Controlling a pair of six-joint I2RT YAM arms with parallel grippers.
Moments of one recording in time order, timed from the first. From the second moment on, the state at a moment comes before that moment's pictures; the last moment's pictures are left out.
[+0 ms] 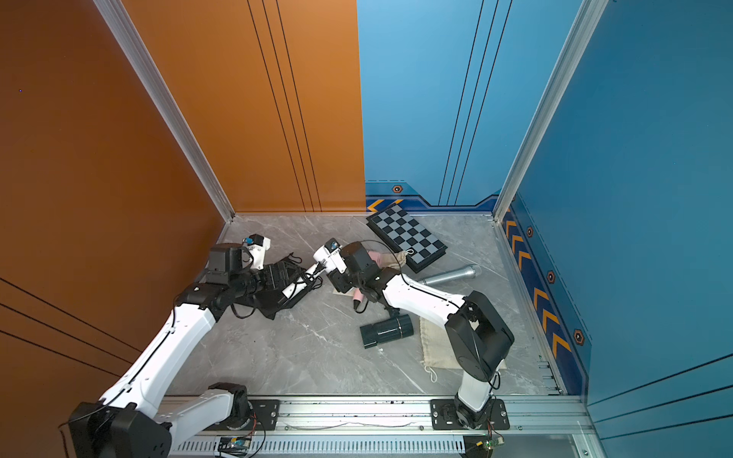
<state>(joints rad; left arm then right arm) -0.13 1.10 0.95 -0.52 0.44 -0.34 0.79 1.73 1.27 -0.12 0.03 -0.05</state>
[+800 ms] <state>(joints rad) -0.31 1.17 1.11 -0.59 0.49 -0.15 0.74 1.58 1.22 -0.12 -0.04 -0.16</state>
